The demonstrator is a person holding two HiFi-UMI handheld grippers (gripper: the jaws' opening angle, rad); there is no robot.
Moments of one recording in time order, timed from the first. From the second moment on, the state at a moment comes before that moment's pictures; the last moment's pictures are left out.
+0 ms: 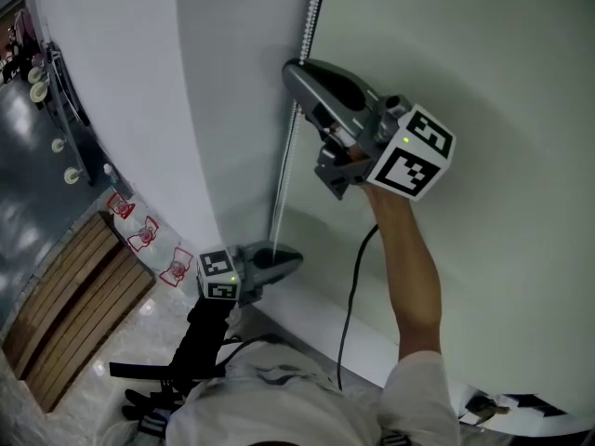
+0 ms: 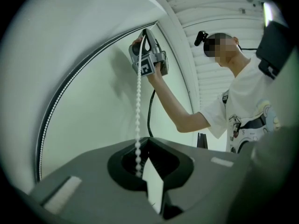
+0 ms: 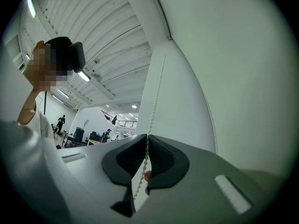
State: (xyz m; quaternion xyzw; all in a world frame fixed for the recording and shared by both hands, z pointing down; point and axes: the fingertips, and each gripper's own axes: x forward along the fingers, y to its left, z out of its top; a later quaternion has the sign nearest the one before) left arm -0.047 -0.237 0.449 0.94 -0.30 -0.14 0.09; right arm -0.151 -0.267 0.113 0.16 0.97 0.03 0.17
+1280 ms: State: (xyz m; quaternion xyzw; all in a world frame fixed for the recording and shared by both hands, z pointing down) left arm -0.049 -0.238 0.450 0.94 -0.30 -0.14 0.09; right arm -0.148 -0.229 0.383 0.18 0.98 -0.06 -0.06
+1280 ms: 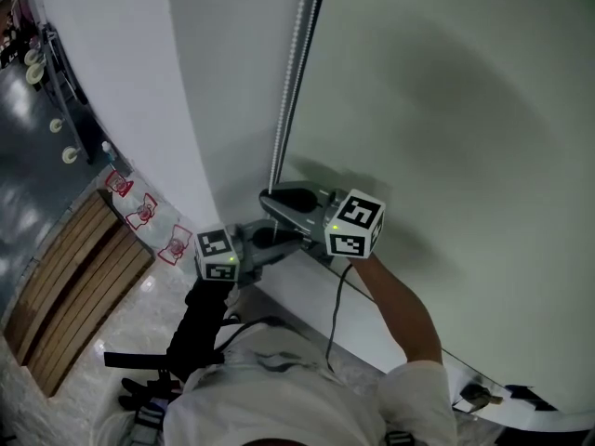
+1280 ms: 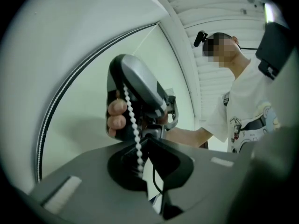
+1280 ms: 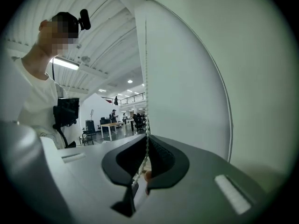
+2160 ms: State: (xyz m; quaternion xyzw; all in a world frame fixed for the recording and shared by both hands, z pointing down) left arm -0.054 -0.238 0.446 0.94 -0.30 -0.16 0.09; right arm -0.150 -0.245 0.259 0.19 0.98 -0.02 0.04
